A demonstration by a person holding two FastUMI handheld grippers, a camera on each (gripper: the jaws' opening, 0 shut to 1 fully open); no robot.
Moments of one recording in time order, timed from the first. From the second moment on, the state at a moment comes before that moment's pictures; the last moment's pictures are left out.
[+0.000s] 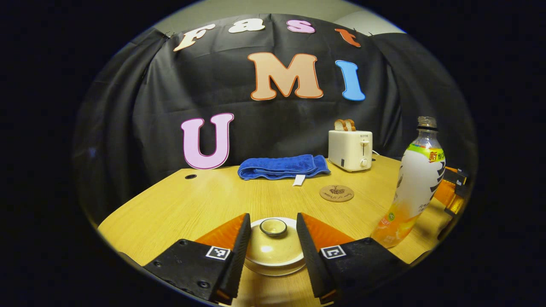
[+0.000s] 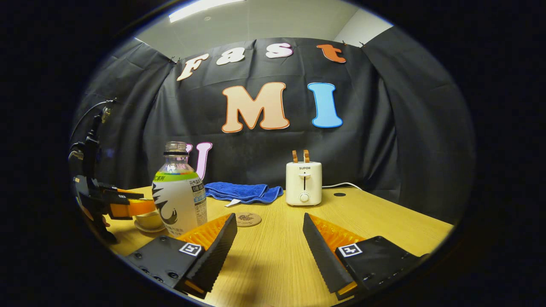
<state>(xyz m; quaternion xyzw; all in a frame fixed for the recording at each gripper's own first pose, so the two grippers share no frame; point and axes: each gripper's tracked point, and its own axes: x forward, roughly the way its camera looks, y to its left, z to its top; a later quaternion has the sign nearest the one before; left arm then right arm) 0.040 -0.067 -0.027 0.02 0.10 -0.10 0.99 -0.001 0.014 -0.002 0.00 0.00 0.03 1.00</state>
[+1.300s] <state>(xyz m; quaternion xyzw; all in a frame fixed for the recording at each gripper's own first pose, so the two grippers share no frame) 0.038 -0.050 0.015 -0.01 0.04 -0.09 1.00 -0.028 0.040 -0.004 -0.01 0.01 0.08 1.00</state>
